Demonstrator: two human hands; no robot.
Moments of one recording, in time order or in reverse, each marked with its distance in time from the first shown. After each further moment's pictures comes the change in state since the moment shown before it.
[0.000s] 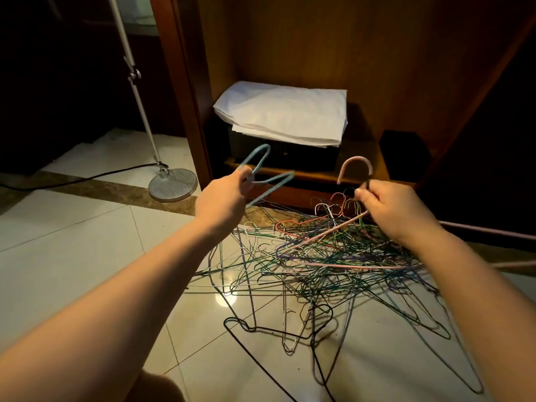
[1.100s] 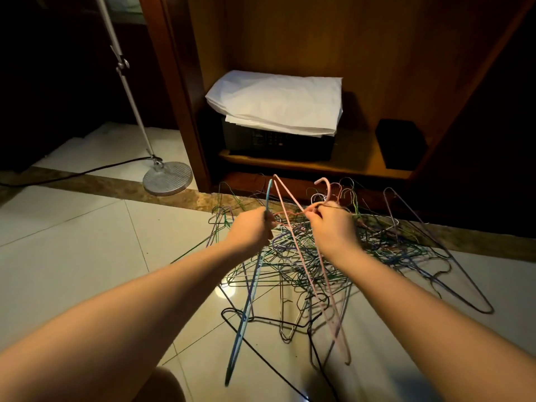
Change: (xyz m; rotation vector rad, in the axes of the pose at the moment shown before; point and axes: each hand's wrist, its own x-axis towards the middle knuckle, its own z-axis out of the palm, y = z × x) left_hand -0.031 0.014 0.066 -0.358 -0.423 -0.185; right_hand -0.015 -0.031 0.091 0.219 0.003 0.238
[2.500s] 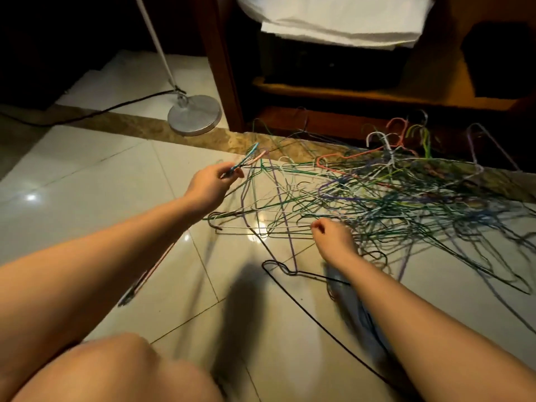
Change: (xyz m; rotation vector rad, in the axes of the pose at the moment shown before) left_hand 0.031 -0.151 -0.065 0.010 0.163 -0.058; right_hand -0.017 0.069 0.181 -0.129 -0.362 0.167
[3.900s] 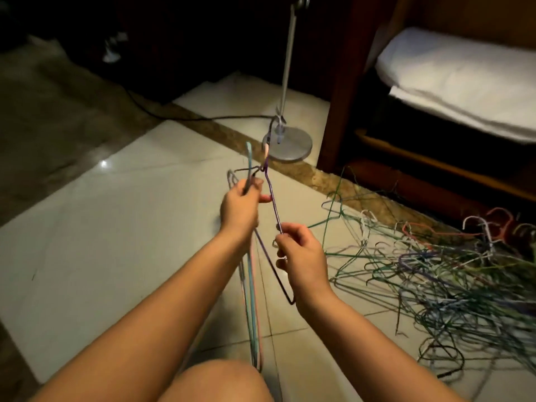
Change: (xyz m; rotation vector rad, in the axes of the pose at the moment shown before) left_hand -0.040 -0.045 -0.093 -0.781 0.539 -0.289; right_hand -0.091 -0.228 0.033 0.948 -0.287 -0.164
